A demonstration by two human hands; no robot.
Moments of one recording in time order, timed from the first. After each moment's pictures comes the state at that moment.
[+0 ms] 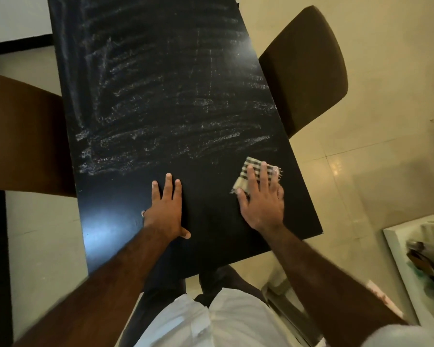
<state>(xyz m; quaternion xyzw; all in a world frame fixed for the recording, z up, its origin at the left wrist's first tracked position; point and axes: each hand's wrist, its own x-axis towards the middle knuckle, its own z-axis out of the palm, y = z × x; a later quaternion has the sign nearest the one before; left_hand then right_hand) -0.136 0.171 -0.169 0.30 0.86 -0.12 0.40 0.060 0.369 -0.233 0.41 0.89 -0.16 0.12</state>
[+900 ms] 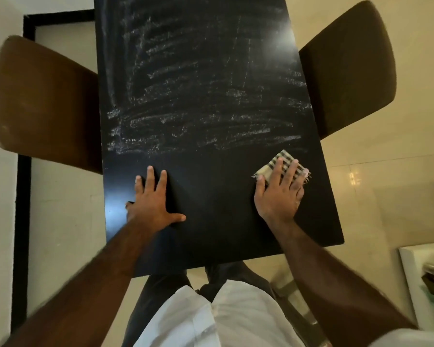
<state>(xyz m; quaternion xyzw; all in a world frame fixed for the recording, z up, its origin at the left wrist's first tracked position) -0.170 0.093 -0.168 0.20 0.91 -0.06 0.37 0.018 0.354 -0.226 0.50 0.84 -0.15 0.14</state>
